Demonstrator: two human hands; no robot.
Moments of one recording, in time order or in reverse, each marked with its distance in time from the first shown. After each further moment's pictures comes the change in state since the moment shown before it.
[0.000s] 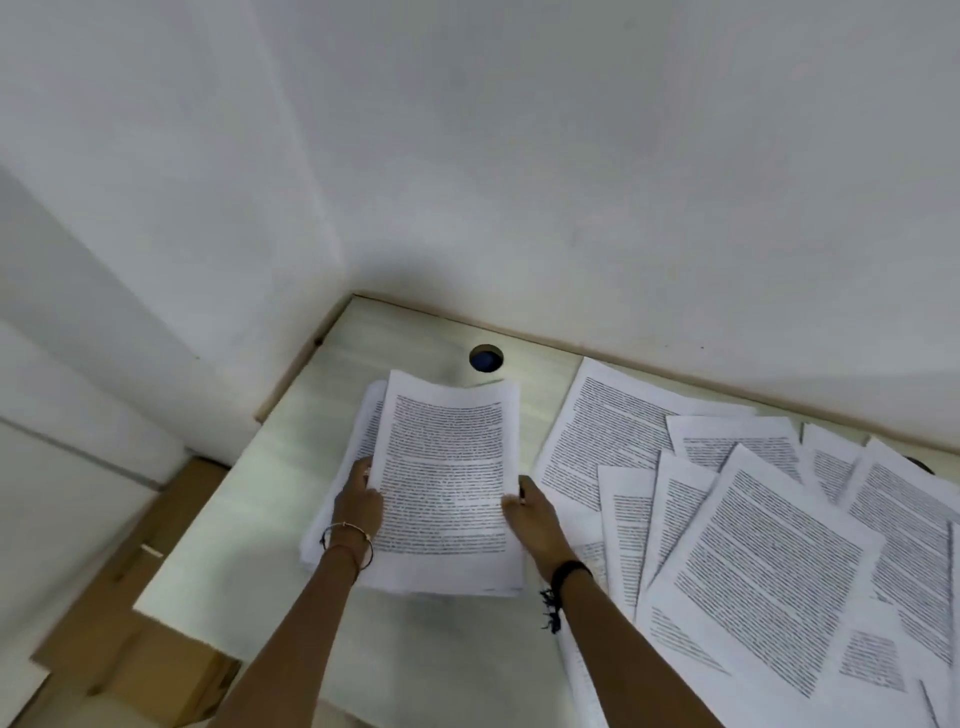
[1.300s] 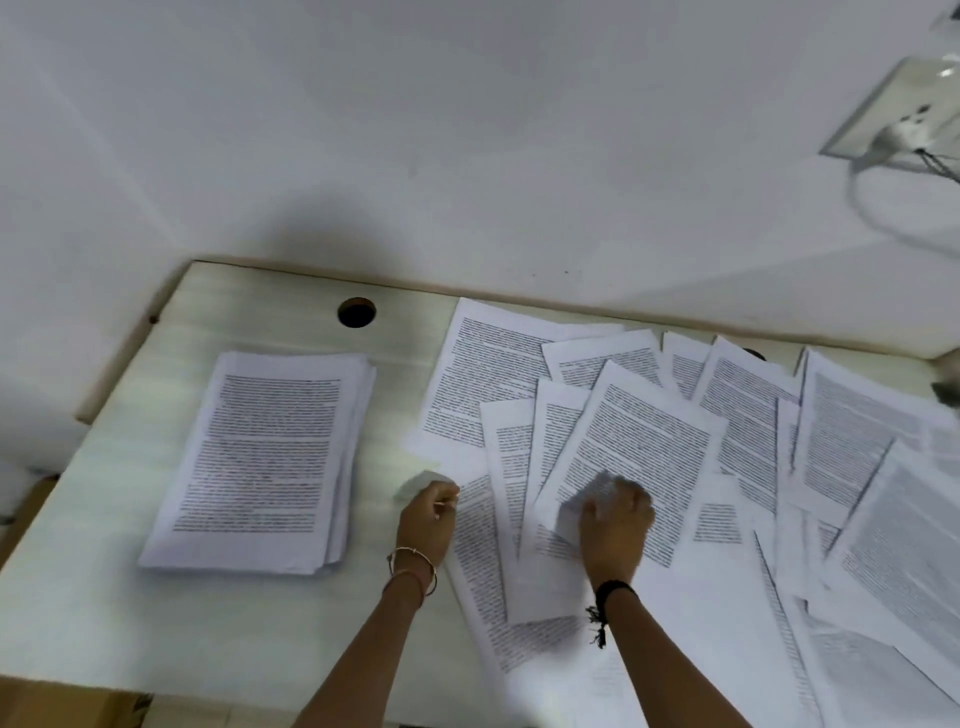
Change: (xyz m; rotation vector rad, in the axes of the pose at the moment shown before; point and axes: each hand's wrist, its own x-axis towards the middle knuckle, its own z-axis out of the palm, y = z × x) left_hand -0.108 -0.004 0.192 0.020 -0.370 0.166; right_hand -0.089 0.131 -0.156 -0.407 0.904 0.215
